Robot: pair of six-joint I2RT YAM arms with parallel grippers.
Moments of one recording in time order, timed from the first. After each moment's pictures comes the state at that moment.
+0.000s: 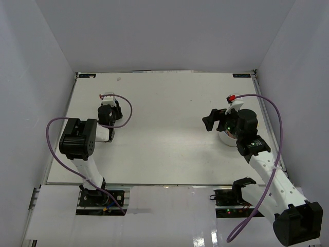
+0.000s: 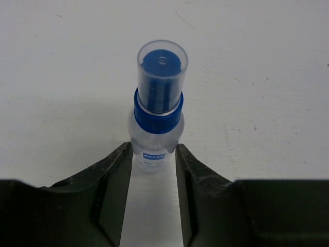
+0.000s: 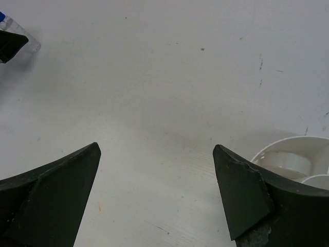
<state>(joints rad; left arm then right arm) -0.07 1.84 0.65 0.95 -0.06 -0.09 0.29 0.86 0.64 -0.08 -0.20 0.17</state>
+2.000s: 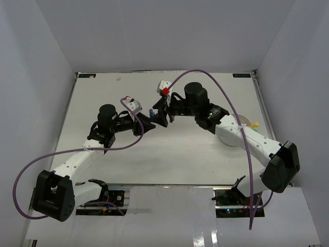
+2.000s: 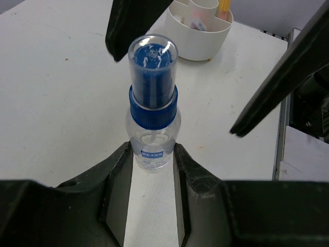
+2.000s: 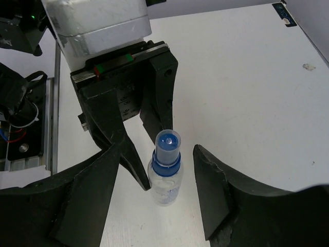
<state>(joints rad) -0.35 1.14 0.66 0.28 0.86 0.04 0.80 1.44 1.27 -0.07 -0.58 -0.16</state>
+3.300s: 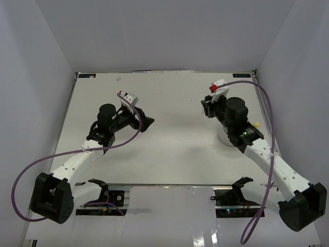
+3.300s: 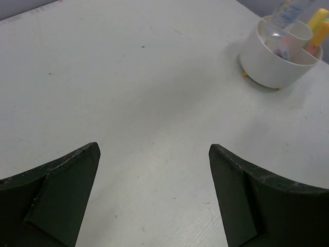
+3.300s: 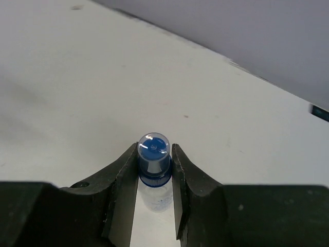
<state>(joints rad) -0.36 1.11 0.67 0.25 0.54 -0.05 0.57 1.06 0.90 -0.02 0.01 -0.12</state>
